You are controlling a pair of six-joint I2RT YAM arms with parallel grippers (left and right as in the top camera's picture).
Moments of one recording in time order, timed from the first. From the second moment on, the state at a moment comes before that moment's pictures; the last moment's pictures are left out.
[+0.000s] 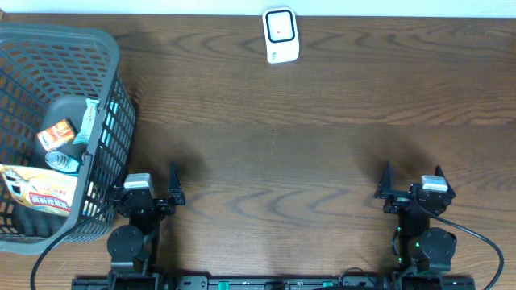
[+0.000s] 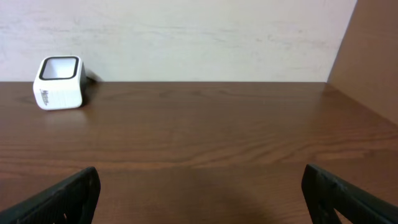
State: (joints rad) left arm -0.01 0.01 0.03 -0.13 -0.06 -0.03; right arm -0.05 0.01 0.01 -0.06 0.08 -0.03
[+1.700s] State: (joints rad) left arm -0.01 0.08 0.25 -0.16 0.48 -0.20; right arm -0.05 0.01 0.01 -0.06 0.08 -0.03
